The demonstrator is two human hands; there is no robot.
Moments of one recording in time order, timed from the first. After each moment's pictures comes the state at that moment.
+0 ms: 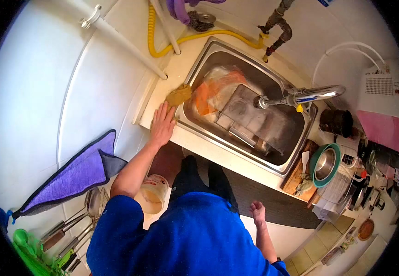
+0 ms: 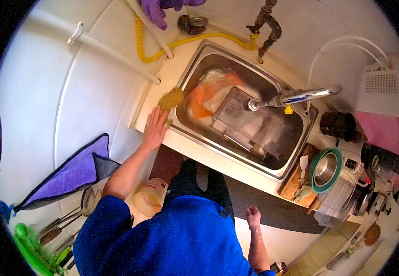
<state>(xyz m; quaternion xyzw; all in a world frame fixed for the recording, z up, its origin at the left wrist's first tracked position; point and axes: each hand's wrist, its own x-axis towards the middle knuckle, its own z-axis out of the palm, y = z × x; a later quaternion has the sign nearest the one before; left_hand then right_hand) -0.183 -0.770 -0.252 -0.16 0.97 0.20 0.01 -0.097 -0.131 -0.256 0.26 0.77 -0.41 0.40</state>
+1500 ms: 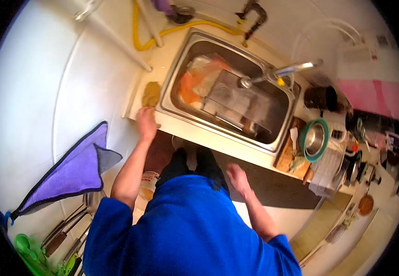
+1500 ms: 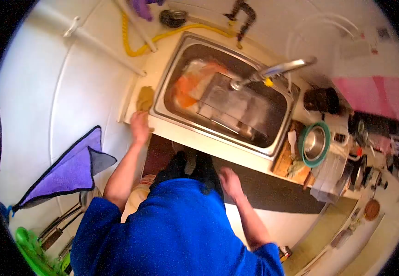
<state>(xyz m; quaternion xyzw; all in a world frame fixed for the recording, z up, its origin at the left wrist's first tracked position) -0.148 -0.759 -0.247 -0.34 0.89 0.29 -0.07 -0.167 -0.308 -0.179 -0.11 0.86 -0.33 0.37</state>
